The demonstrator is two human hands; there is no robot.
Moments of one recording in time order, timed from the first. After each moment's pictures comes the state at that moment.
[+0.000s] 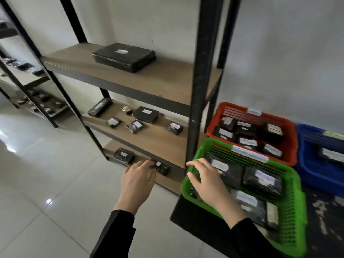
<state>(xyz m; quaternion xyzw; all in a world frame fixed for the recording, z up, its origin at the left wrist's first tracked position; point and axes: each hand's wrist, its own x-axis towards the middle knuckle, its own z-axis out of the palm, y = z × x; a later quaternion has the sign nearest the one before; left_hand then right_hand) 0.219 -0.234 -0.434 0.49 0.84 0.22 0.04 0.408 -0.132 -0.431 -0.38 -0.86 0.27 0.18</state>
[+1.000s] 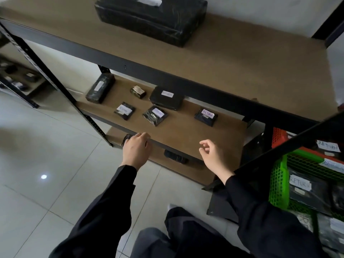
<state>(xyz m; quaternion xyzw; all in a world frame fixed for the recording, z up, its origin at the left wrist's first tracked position) -0.089 -0.106 -0.554 0.52 0.83 0.16 0.11 0.152 -0.017 -0.562 -0.58 -0.69 0.41 0.12</state>
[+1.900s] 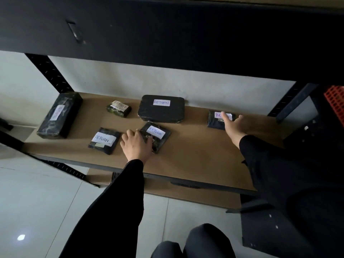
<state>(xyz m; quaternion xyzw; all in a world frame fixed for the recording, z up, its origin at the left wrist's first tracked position) -0.198 0.086 -0.734 0.48 0.86 0.14 0.09 0.091 0.206 -0.727 -0.77 -0.43 0.34 0.32</state>
